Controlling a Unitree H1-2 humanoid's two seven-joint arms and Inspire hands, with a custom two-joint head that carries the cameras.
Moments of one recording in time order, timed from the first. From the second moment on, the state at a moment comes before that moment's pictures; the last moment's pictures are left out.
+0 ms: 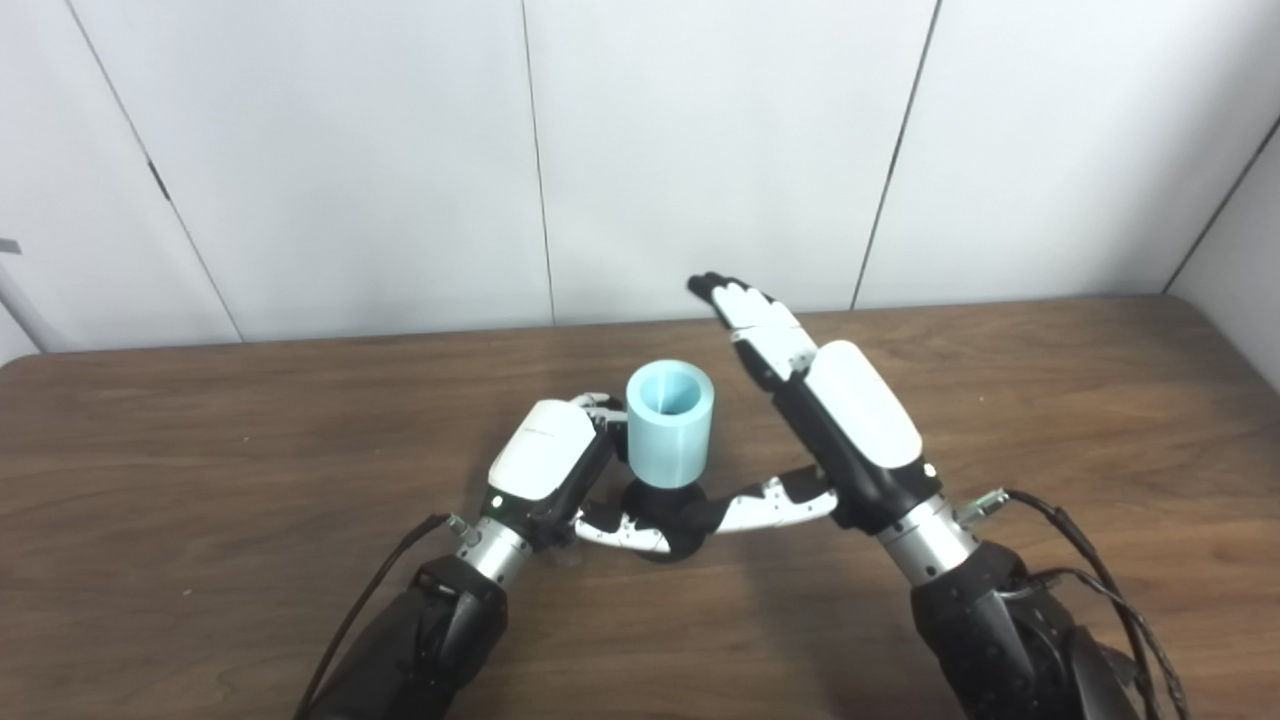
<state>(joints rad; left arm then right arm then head) -0.47 0.15 -0.46 0.52 0.83 -0.42 0.30 -0.19 -0.26 0.23 -0.46 -0.74 -0.06 0.13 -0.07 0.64</state>
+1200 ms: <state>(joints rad) -0.47 0.15 -0.46 0.52 0.82 -0.42 0.28 -0.24 -0.27 0.26 -0.48 -0.99 -0.08 0.31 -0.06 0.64</state>
